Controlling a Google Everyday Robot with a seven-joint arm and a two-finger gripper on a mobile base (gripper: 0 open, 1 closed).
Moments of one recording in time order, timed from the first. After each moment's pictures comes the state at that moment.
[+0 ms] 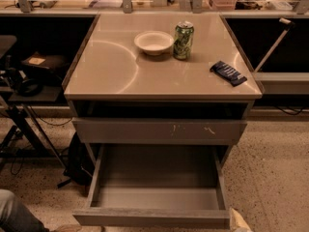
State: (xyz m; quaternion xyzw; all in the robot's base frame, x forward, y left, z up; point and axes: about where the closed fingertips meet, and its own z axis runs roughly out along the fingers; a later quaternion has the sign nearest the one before) arm 0.284 -0.197 0.521 -0.48 0.85 0.01 0.23
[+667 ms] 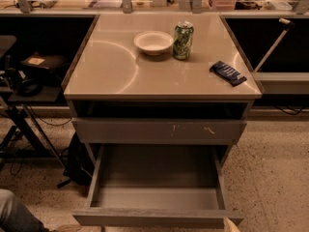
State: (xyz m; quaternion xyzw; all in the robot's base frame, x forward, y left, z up) arm 0.269 -0.181 0.483 -0.47 0.86 0.06 0.21
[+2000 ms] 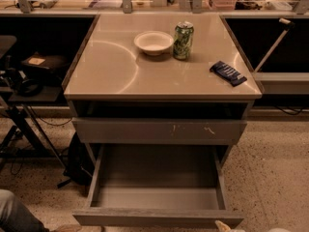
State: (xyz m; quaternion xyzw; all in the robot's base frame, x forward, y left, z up) arm 0.283 -0.158 0.456 -0.36 0.87 0.25 0.23
